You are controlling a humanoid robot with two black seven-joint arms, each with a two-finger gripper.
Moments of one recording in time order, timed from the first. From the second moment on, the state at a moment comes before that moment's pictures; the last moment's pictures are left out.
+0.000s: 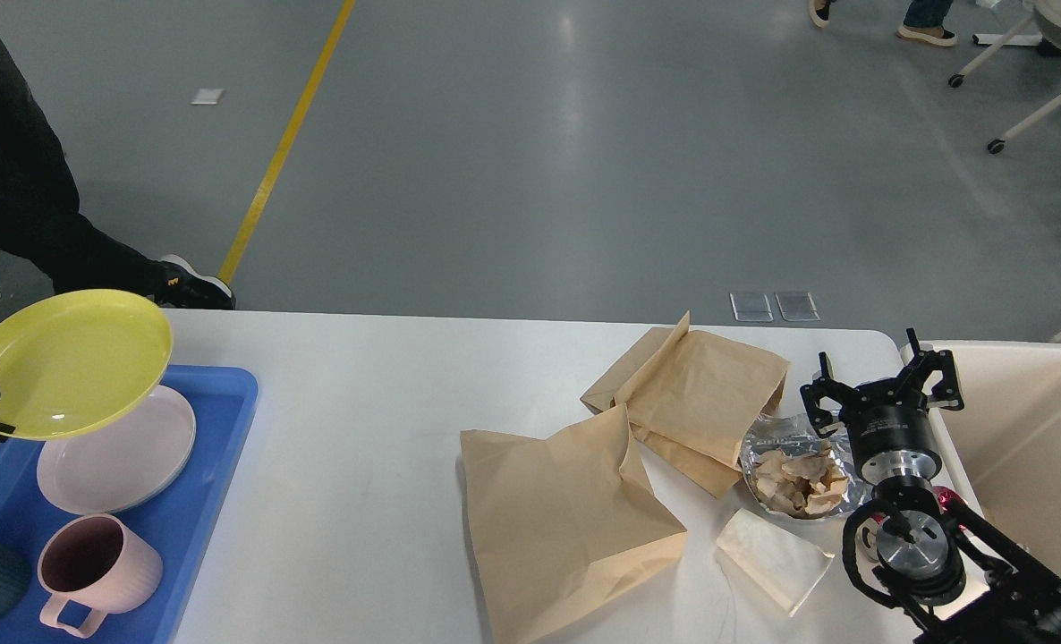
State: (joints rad) left arm -1.93 0.82 1.59 -1.24 -0.62 -0.48 0.17; right arm 0.25 -0.27 1.03 0.94 0.09 0.15 0.51
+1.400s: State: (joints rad) left arm -1.12 0.73 0.98 -0.67 -0.50 -0.31 0.17; right arm 0.25 -0.27 1.03 0.94 0.09 0.15 0.51
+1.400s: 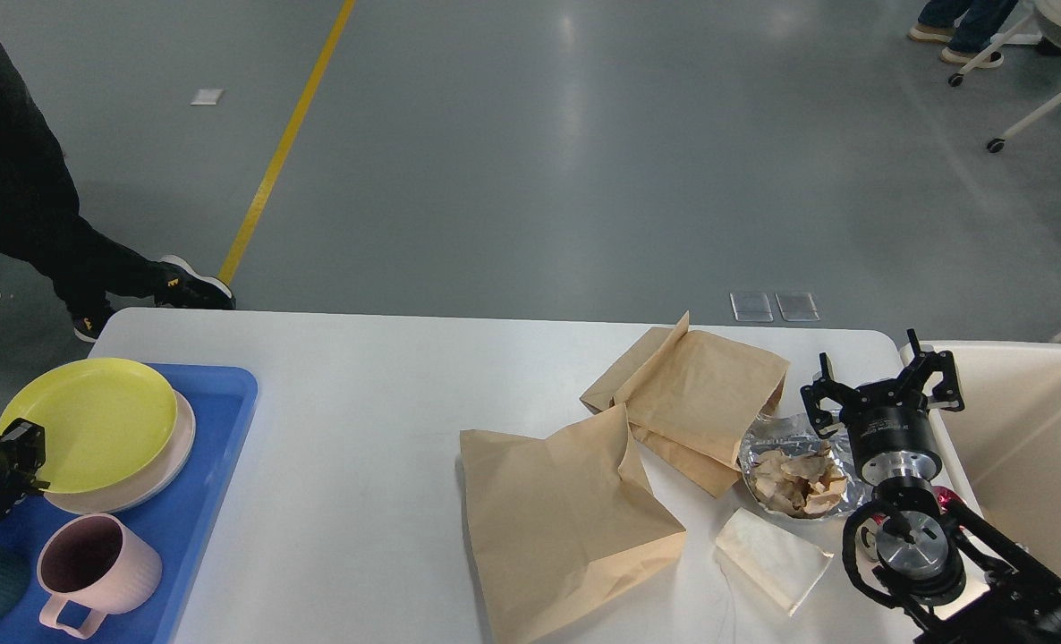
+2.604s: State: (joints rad) left arm -1.16 0.81 0.98 -0.68 -0.50 -0.33 0.17; right arm 0.25 -0.27 1.03 0.94 0.09 0.15 0.51
